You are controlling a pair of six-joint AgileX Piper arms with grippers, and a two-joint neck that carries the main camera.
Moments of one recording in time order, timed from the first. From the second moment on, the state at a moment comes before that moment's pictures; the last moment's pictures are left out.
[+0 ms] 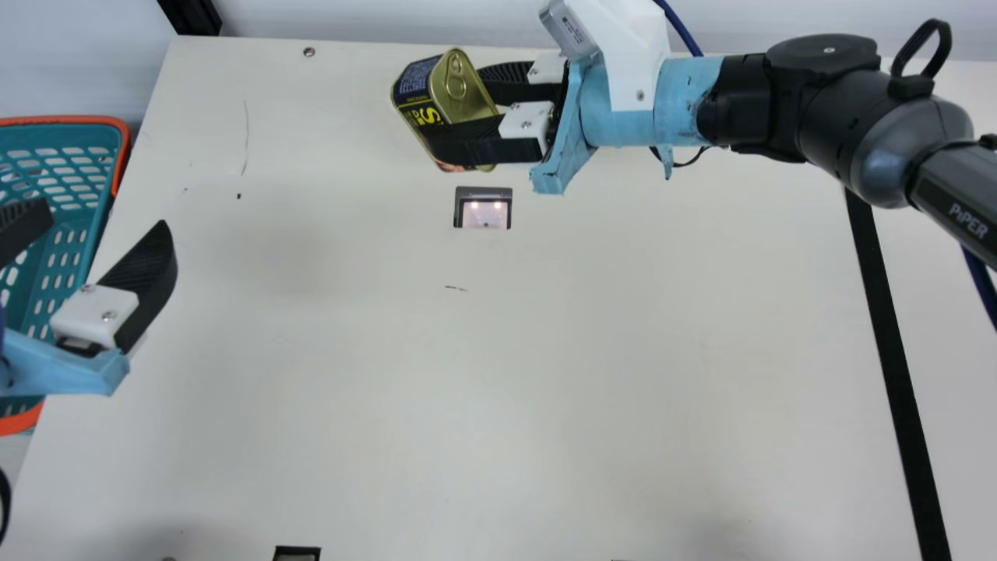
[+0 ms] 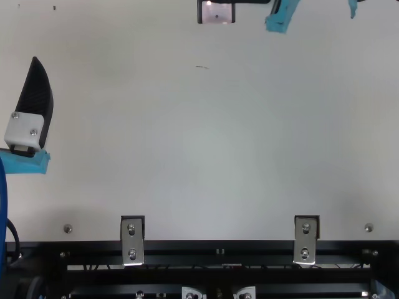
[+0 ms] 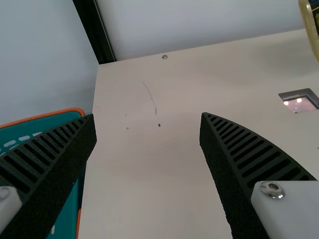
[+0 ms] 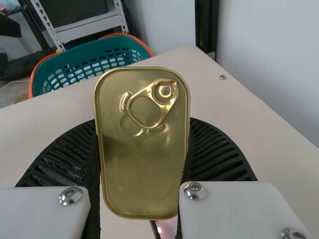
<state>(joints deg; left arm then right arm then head) -2.5 42.5 -22.3 -22.2 13.3 29.4 9.2 113.4 -80.8 82.0 55.8 -102.0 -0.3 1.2</state>
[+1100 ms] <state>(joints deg) -2.5 42.5 -22.3 -22.2 13.3 29.4 2.9 92.6 -73.0 60.9 41.5 -79.2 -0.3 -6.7</state>
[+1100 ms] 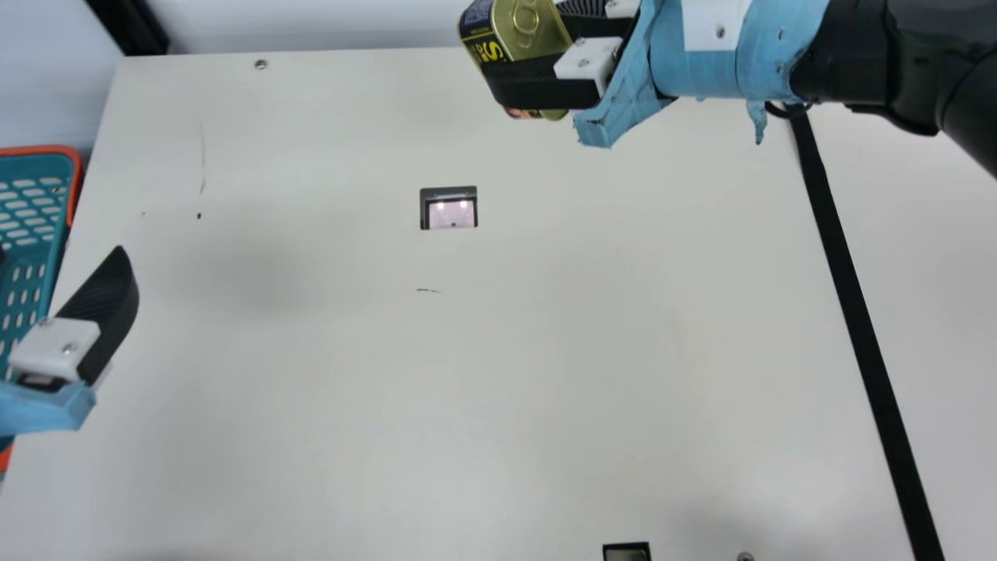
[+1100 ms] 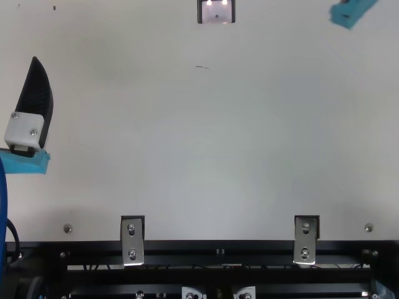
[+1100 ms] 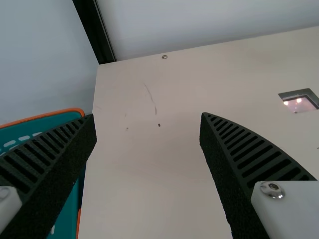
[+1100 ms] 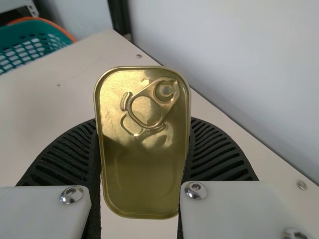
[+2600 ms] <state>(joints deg) -2.5 42.5 -22.3 -22.2 13.3 29.4 -33.3 80.0 -62.3 27.6 48.6 -69.3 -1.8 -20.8</state>
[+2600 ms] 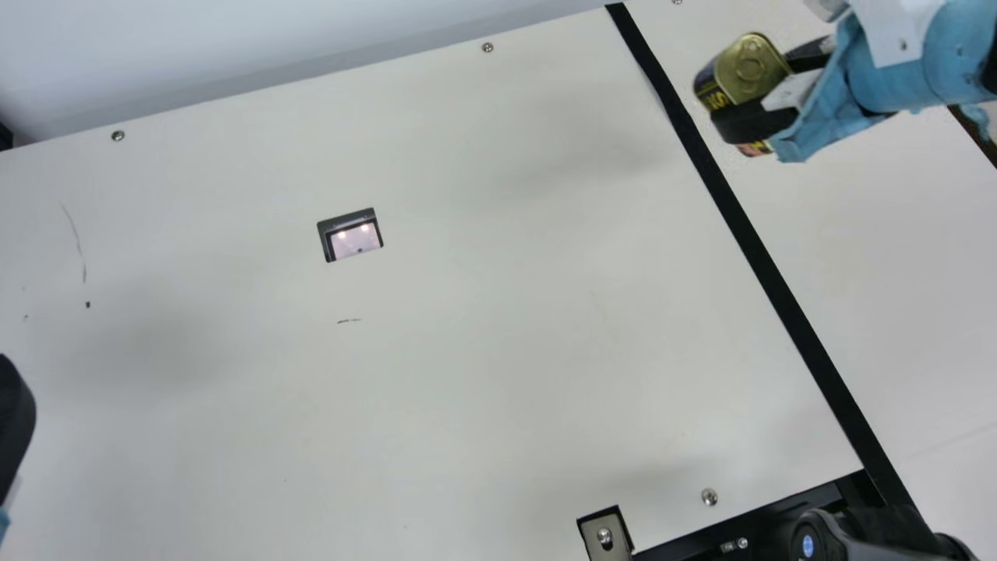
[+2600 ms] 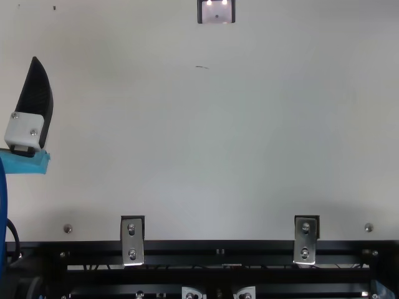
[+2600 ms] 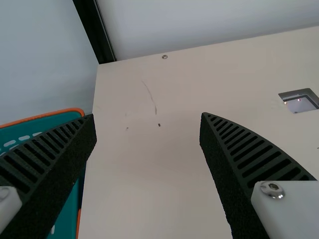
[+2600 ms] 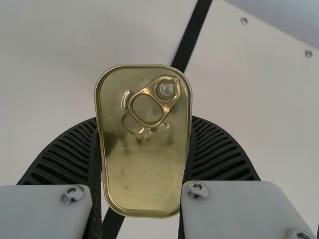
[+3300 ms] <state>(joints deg) -2.5 42.5 -22.3 -22.2 13.3 29.4 -50.2 85.0 -60.3 23.2 50.9 -76.8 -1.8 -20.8</state>
